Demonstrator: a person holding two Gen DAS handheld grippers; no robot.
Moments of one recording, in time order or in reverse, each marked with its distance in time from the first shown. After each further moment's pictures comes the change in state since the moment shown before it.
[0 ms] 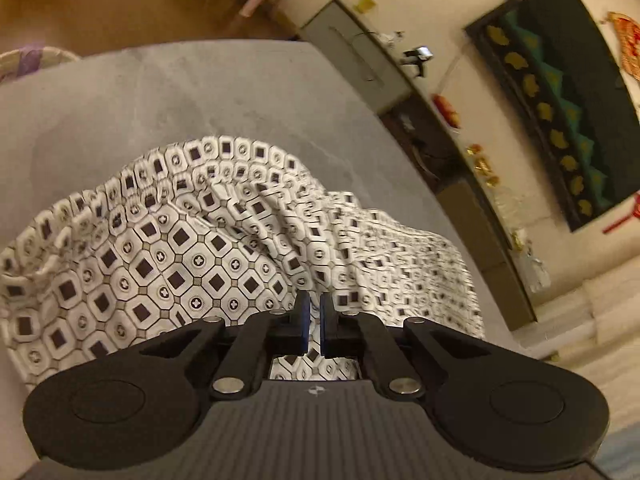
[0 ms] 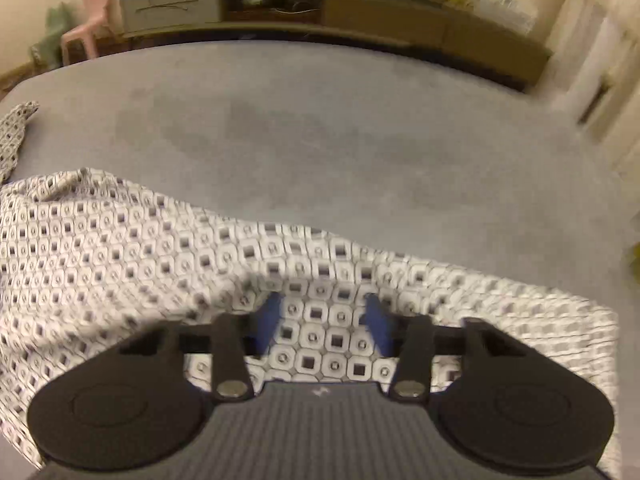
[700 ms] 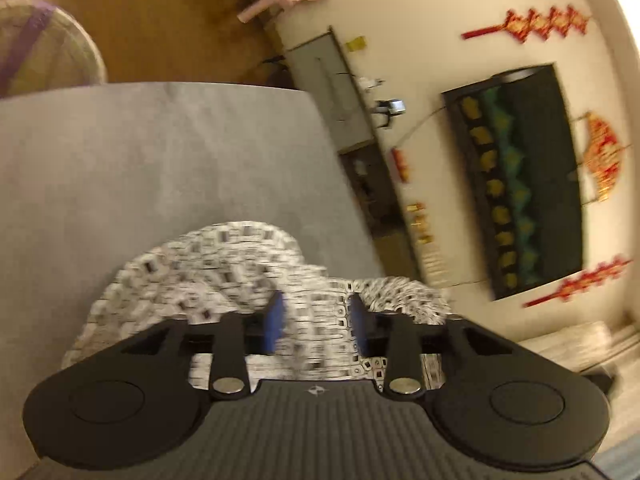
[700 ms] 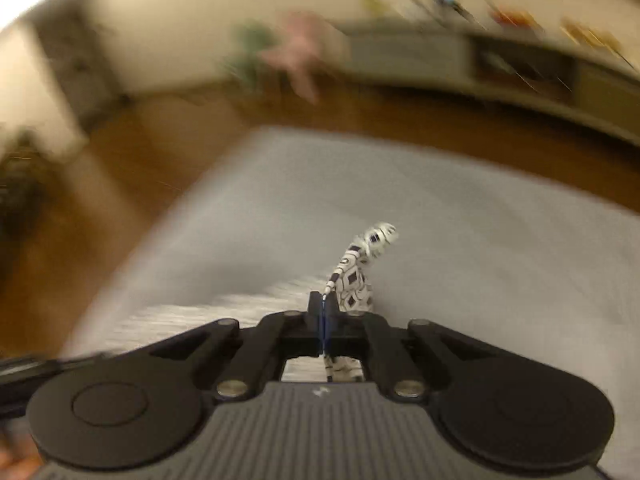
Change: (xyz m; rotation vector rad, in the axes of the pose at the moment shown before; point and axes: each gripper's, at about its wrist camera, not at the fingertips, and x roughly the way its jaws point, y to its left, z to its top) left arm -0.030 0.053 0.044 -0.250 -0.065 -0.262; right arm 0.013 0.381 0.143 -0.244 -0.127 0.651
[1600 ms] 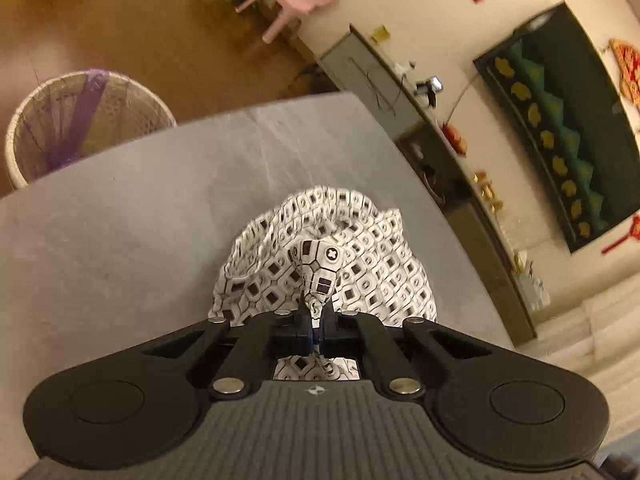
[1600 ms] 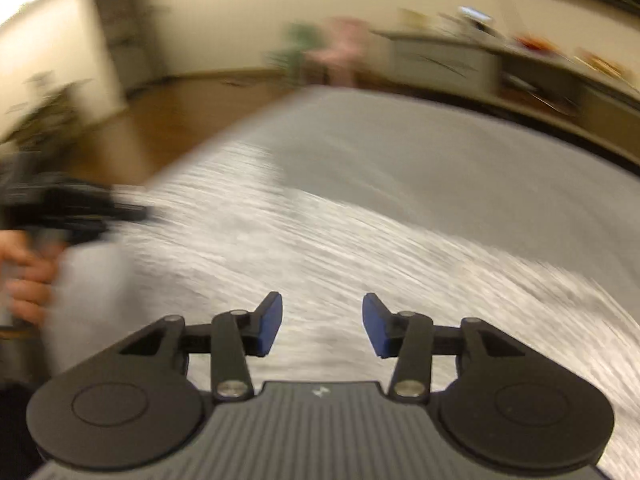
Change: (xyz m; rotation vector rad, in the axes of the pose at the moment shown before) left arm -0.030 -0.011 -0.032 0.227 -0.008 0.262; right arm -0.142 -0.057 -0.165 -0.015 0.047 -0.115
